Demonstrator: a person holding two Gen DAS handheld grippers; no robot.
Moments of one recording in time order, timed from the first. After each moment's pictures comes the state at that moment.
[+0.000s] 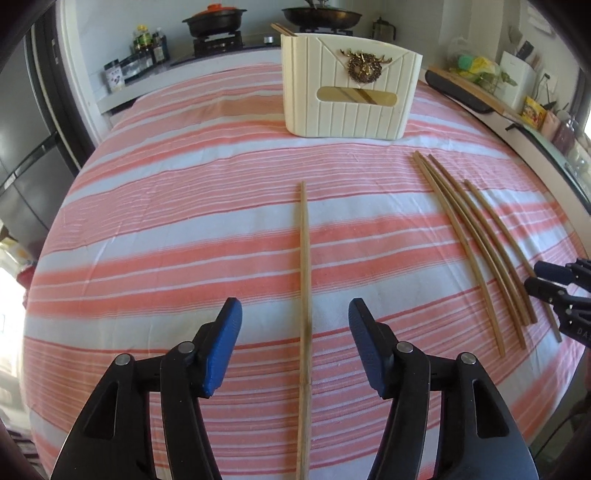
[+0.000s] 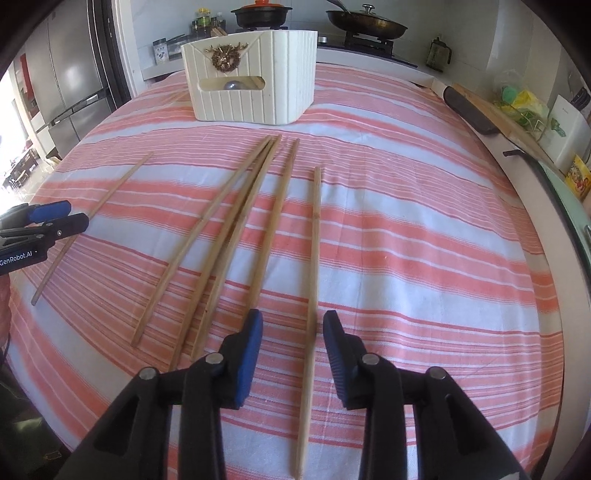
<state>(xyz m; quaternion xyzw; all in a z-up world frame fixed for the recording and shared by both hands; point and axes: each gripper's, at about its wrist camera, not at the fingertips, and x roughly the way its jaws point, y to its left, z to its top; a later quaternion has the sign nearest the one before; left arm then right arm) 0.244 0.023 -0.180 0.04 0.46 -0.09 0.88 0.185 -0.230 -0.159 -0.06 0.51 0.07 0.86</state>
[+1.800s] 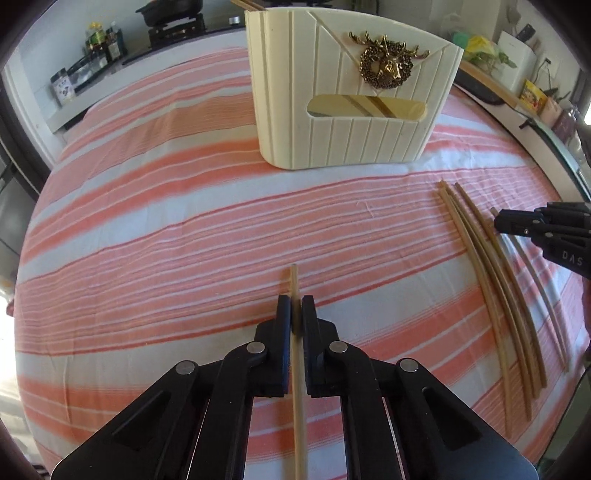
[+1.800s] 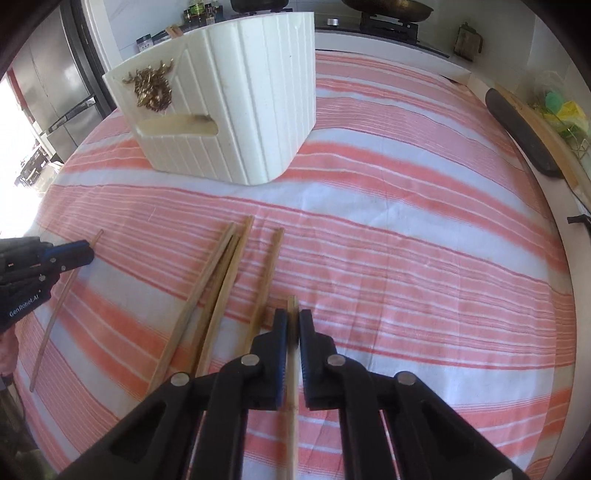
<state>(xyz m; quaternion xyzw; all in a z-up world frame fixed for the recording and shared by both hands) 0.346 0.005 -0.186 0.07 0.50 -0.14 0.85 0.337 -0.235 -0.162 -0.04 0.54 0.10 0.83</state>
